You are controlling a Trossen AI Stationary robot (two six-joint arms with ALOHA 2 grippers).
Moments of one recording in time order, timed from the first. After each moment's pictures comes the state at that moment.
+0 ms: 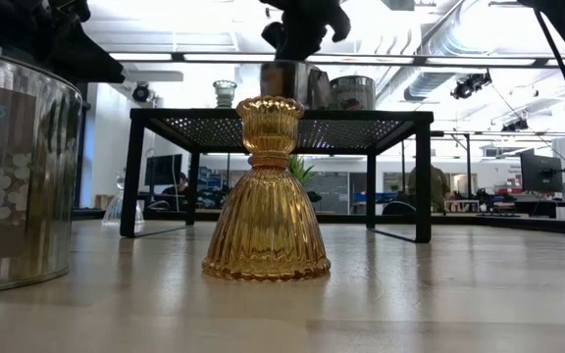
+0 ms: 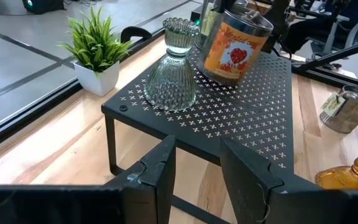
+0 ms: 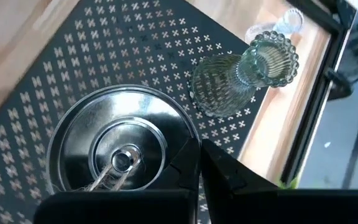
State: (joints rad) left arm 0.13 0.24 0.48 -0.53 -0.19 -0.24; right arm -0.25 2.00 2.14 -1.14 -0.12 -0.76
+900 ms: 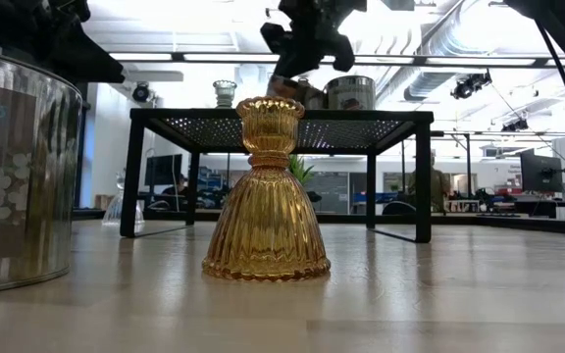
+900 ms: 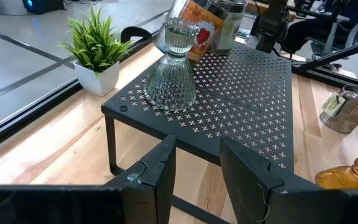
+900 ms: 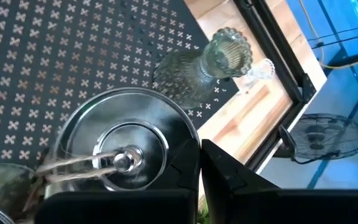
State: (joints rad) left arm 0.13 0.24 0.48 -0.53 -0.19 -0.24; right arm -0.41 2.01 2.14 -1.07 -0.35 -1.29
